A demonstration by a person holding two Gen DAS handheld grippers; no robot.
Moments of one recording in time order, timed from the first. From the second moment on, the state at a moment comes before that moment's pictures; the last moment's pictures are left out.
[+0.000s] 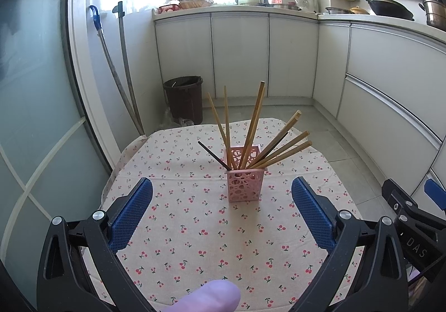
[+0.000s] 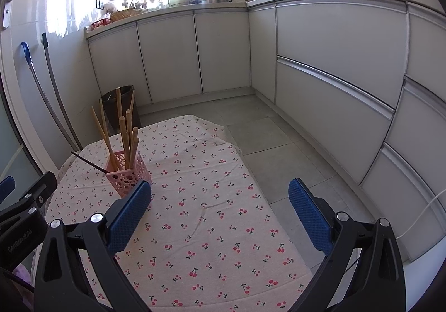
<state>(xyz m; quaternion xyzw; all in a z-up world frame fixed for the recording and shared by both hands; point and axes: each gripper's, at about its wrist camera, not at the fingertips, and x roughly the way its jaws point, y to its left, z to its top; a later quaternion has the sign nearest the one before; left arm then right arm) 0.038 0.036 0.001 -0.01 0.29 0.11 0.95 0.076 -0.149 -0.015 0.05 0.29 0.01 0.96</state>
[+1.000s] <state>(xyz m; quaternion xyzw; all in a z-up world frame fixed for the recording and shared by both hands) 0.037 0.027 -0.002 0.01 0.28 0.10 0.95 0.080 -0.148 -0.017 0.05 0.31 0.00 0.95</state>
